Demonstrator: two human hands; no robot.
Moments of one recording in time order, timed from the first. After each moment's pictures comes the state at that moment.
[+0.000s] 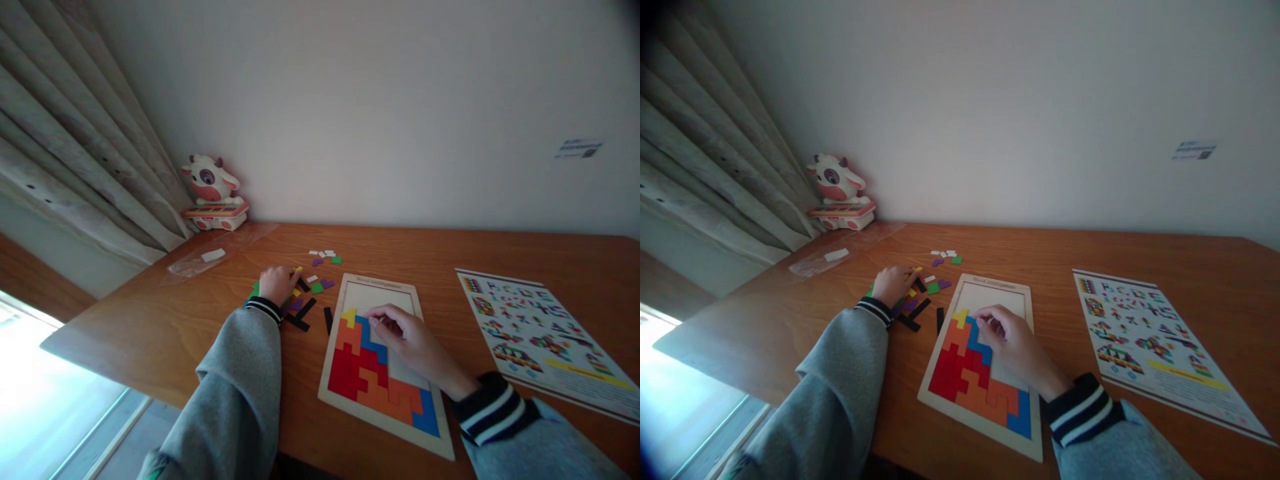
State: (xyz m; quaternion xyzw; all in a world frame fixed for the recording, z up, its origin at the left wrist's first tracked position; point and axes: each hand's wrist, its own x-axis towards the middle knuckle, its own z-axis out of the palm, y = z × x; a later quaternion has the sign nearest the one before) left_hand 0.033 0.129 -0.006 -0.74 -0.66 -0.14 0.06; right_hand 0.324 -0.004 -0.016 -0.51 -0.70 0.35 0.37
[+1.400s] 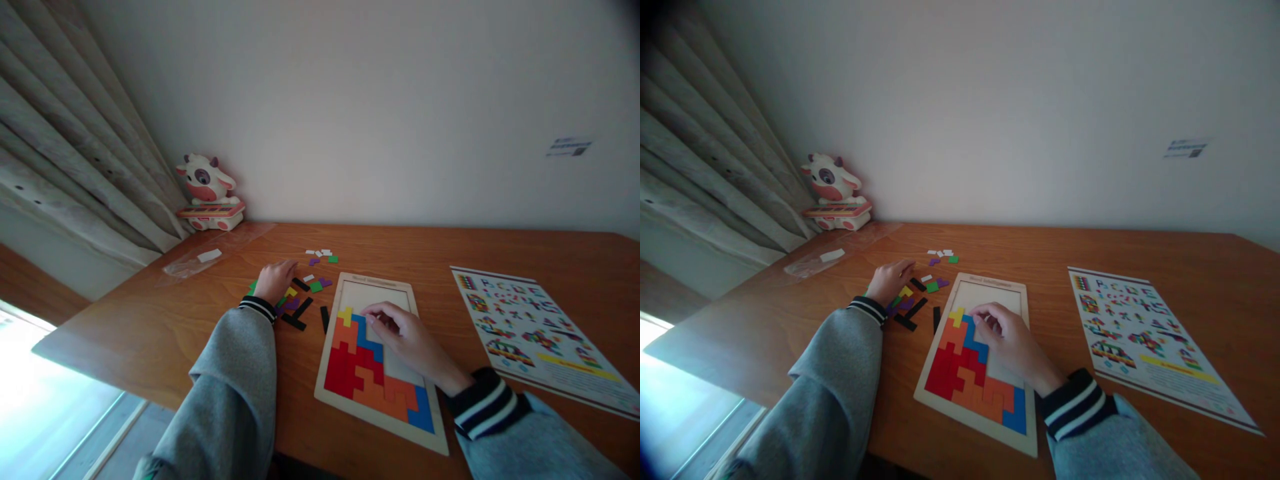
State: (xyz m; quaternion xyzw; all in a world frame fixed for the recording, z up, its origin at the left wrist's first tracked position) left_hand 0.026 0.135 -0.010 -0.80 -0.54 -0.24 0.08; right_hand 0.324 -0.005 -0.013 -0.50 -0.70 0.35 0.38
